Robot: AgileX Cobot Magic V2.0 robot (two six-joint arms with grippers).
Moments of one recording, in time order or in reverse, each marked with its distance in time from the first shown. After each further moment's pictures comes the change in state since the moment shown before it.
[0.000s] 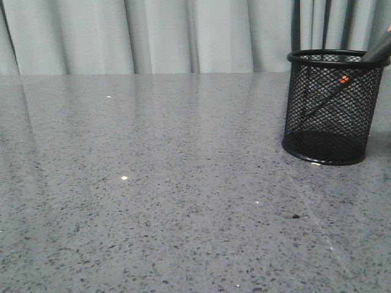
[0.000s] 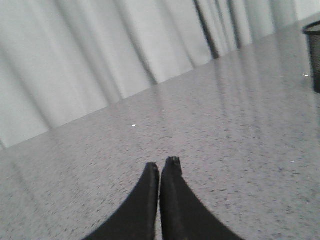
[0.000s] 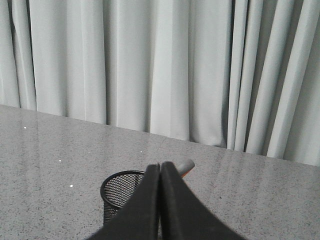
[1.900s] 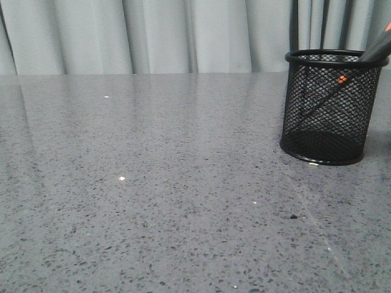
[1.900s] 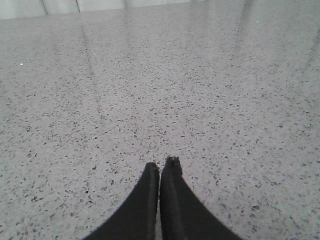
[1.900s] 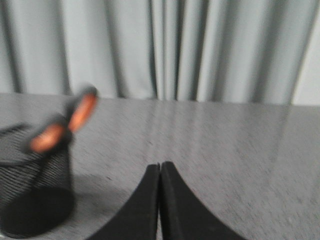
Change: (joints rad) left arm 0.330 -0.067 0.037 -0.137 0.295 -0.076; right arm -0.078 0.000 0.336 -0.374 -0.286 0.333
